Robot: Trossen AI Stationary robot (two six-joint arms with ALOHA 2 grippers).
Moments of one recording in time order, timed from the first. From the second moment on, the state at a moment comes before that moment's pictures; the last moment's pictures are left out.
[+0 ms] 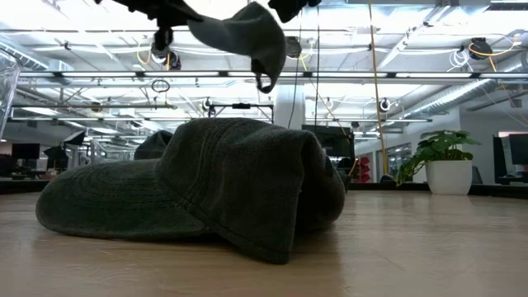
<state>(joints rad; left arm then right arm) 0.72 1.07 1.16 -0.49 0.59 -0.28 0.04 1.53 1.11 0.68 0.87 -0.94</state>
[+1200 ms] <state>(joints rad) 1.11 1.10 1.50 -1.52 0.21 0.00 0.03 1.53 1.11 0.49 0.94 -0.76</state>
